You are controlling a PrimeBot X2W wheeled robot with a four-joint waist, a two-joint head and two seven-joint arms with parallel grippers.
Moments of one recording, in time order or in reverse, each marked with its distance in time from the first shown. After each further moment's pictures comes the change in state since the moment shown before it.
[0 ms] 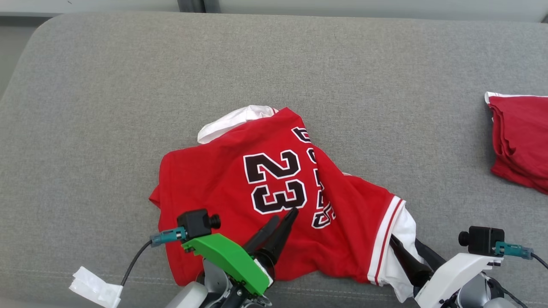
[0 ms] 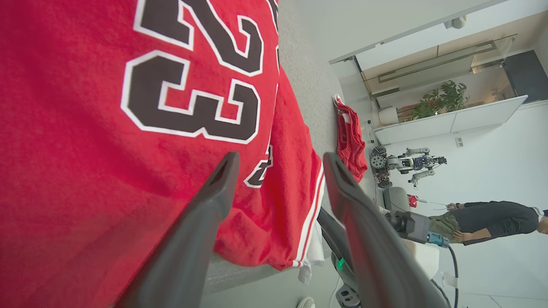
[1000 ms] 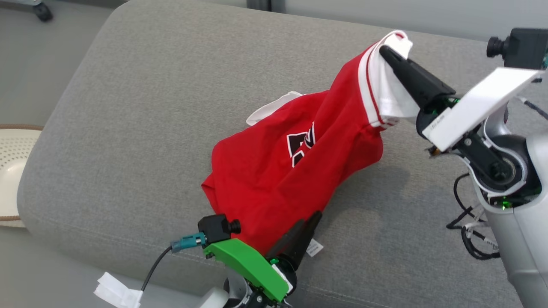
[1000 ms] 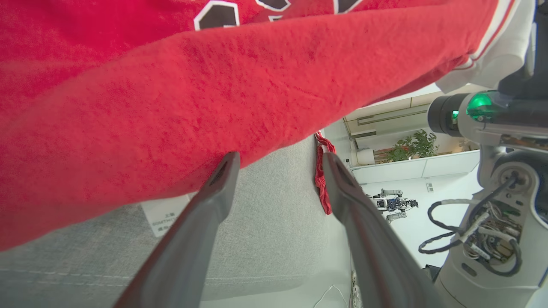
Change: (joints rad) left arm 0.001 -0.065 -0.032 0.003 -0.070 -0.045 -0.035; right arm -0.553 0.021 -0.058 -0.259 0.185 -0.091 0.296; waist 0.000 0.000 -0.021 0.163
